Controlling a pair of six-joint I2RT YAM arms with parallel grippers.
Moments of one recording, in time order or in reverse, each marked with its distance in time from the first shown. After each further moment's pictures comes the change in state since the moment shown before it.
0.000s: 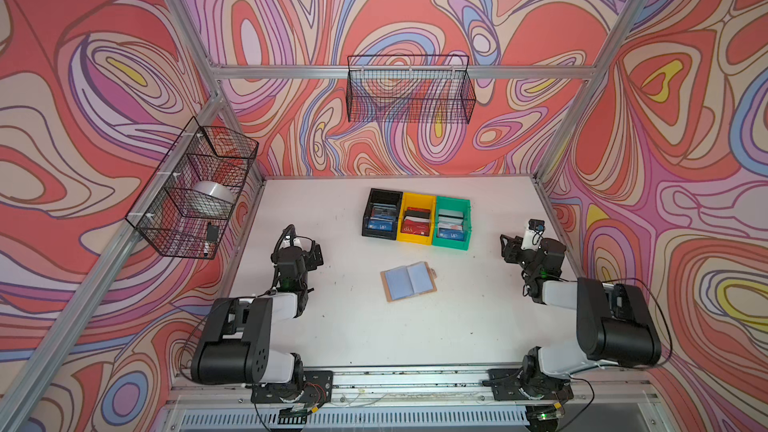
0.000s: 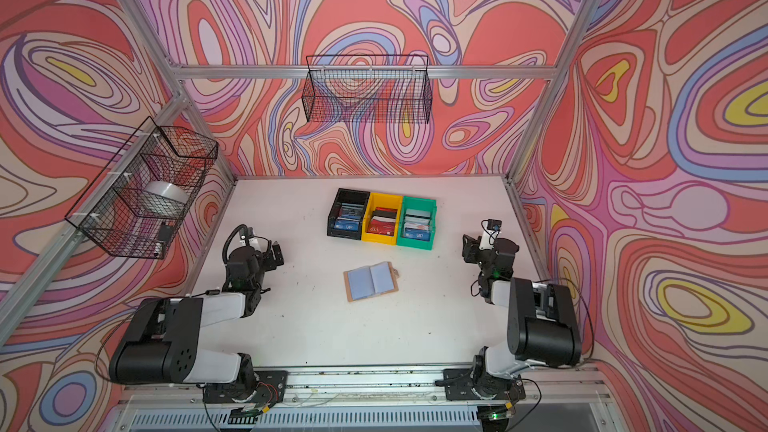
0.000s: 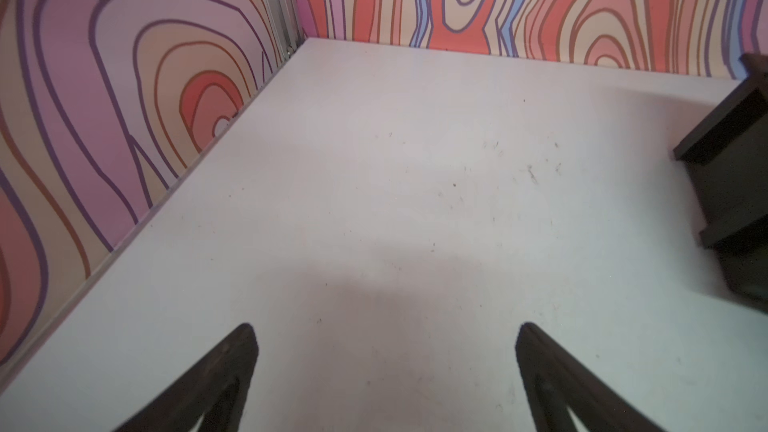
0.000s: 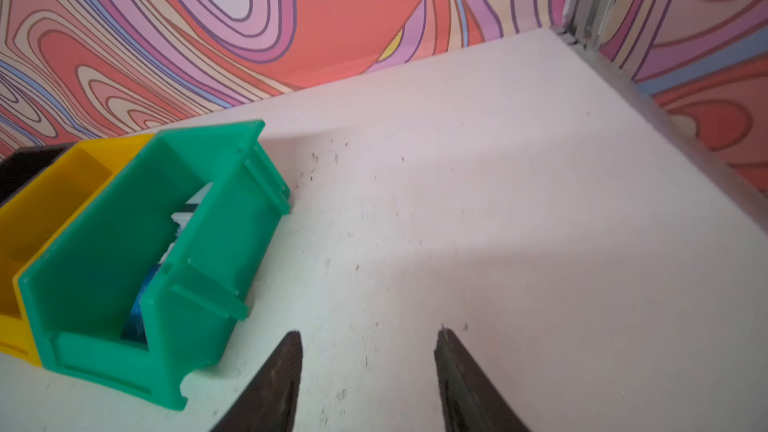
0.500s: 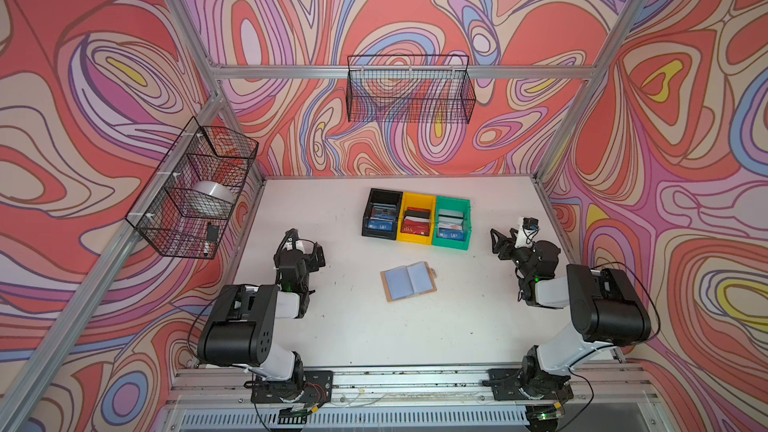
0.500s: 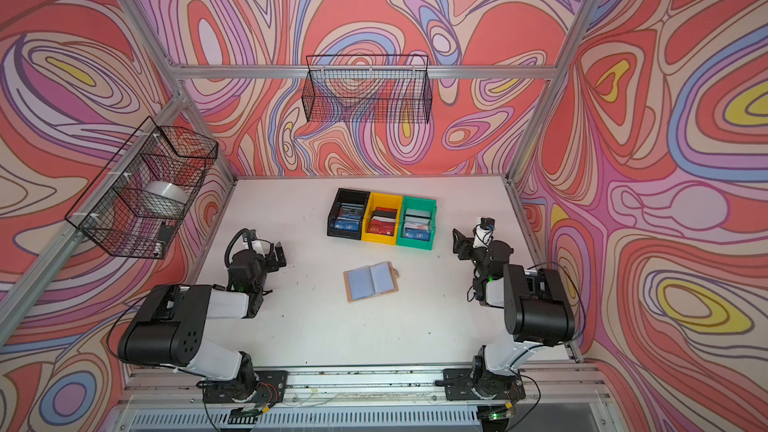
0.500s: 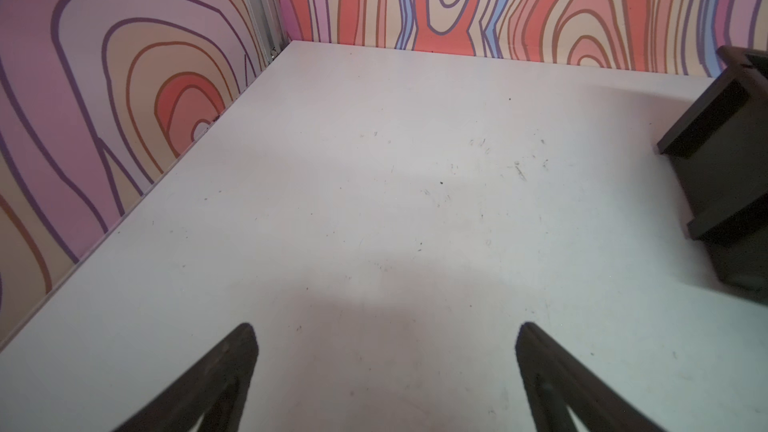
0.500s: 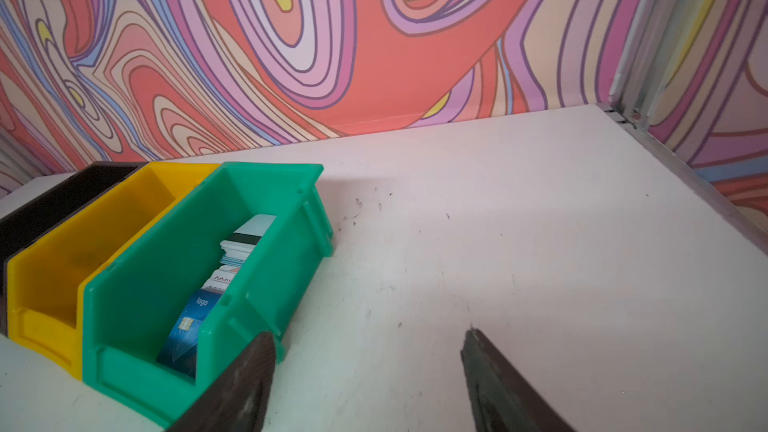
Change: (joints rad) left arm 0.000 0.069 0.014 0.119 0.041 0.016; right arm 0.070 0.086 0.002 0.256 -0.036 -0.033
